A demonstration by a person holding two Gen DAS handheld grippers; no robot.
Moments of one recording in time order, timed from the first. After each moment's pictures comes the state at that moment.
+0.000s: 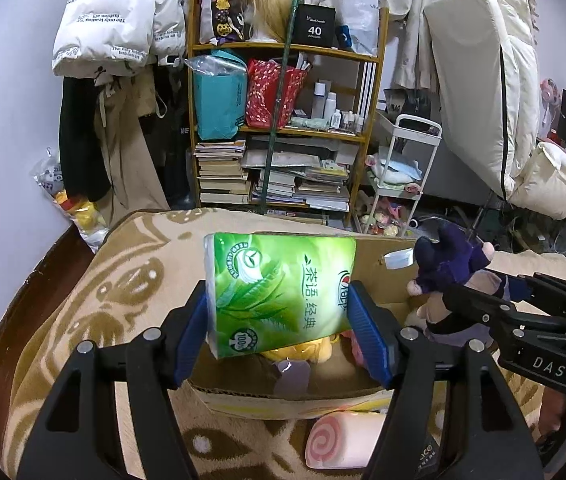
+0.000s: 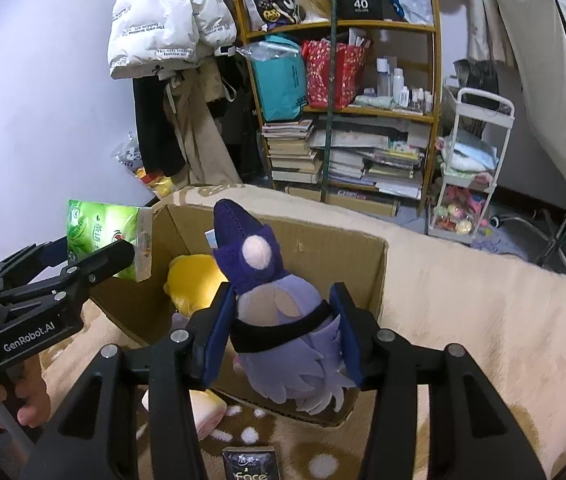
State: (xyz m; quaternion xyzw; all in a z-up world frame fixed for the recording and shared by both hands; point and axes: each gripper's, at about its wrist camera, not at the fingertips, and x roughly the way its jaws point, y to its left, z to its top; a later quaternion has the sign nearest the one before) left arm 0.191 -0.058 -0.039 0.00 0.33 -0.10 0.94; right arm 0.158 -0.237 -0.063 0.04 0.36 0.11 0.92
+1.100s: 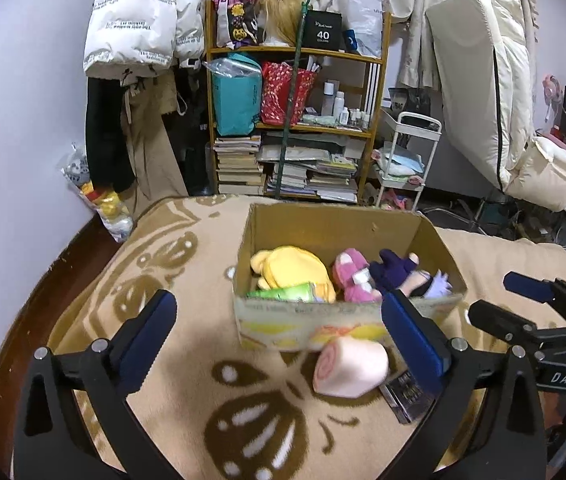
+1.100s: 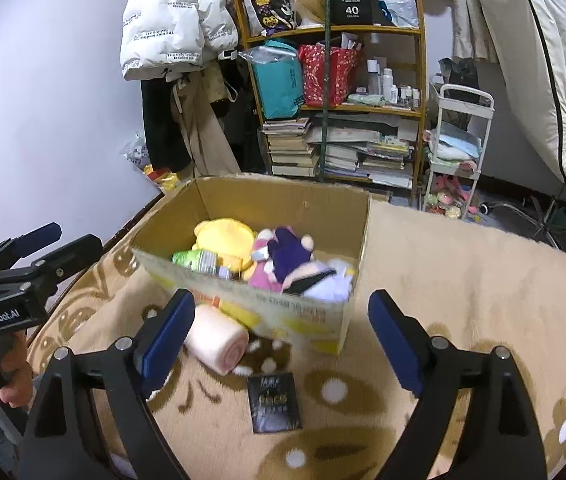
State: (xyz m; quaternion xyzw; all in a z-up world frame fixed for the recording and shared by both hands) left arm 0.104 -0.038 -0.008 0.00 0.34 -0.08 0.94; right arm 0.070 -0.235 -0.049 0.04 0.36 0.10 0.93
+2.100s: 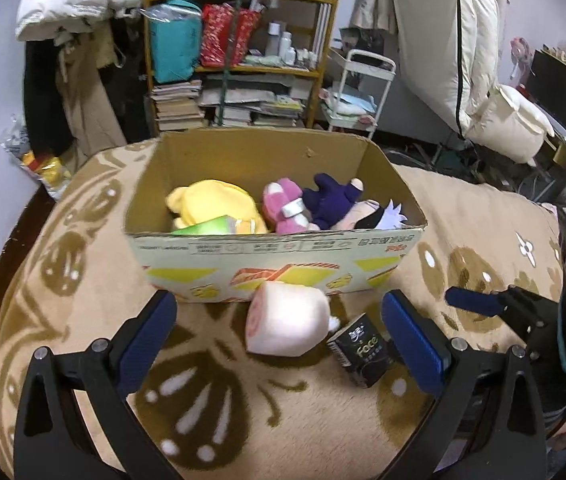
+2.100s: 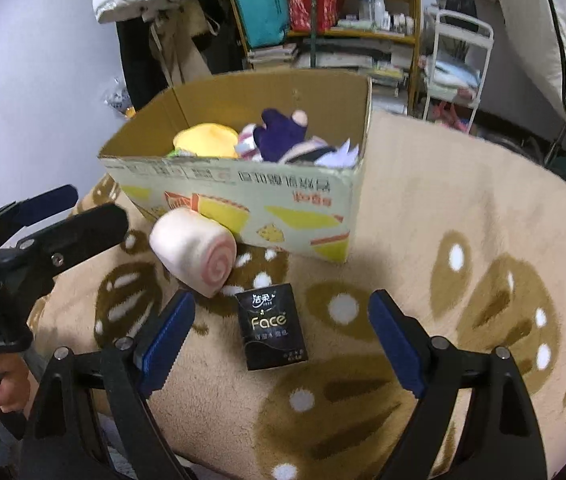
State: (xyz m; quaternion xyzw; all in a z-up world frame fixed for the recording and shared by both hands) left arm 0.121 -0.085 -0.059 0.01 0.43 -0.17 0.89; right arm 0.070 -0.231 -0.112 0.05 0.48 0.09 0.87
